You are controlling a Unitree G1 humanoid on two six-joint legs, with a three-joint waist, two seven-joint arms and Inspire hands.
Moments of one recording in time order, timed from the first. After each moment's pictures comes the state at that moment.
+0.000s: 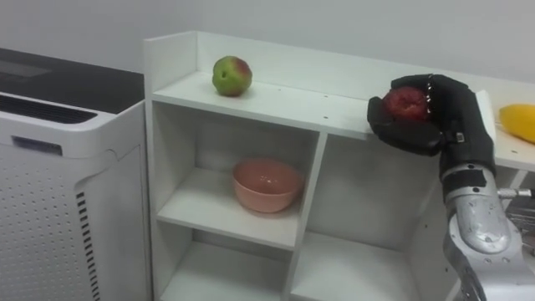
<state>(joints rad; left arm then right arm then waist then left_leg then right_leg) 0.23 0.26 0.04 0.94 0.52 0.12 0.03 -0.60 -0.54 -0.02 0.39 0.24 -0.10 -0.21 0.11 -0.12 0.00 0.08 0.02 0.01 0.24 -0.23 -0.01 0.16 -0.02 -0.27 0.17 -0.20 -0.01</state>
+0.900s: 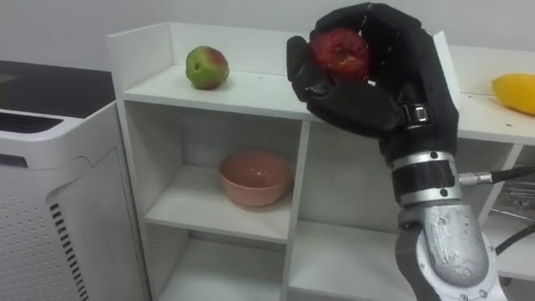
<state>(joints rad) 0.24 0.23 0.03 0.97 0.51 0.08 0.12 -0.44 -0.41 0.05 -0.27 0.31 -0.09 -0.16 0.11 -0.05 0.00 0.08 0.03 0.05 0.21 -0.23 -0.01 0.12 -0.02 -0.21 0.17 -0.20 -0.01</state>
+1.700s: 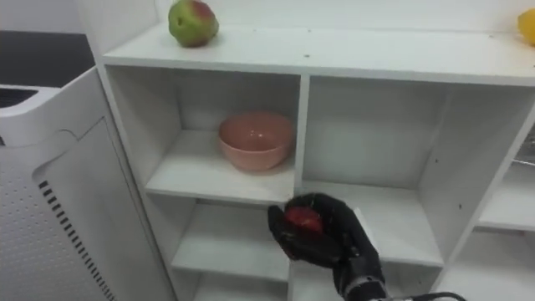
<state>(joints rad) 0.01 0.19 -0.10 1.12 0.26 -0.01 0.19 -0.29 -0.26 0.15 0.41 0.48 -0.11 -0.02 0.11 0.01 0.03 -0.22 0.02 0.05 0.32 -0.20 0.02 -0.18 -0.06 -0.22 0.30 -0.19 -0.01</state>
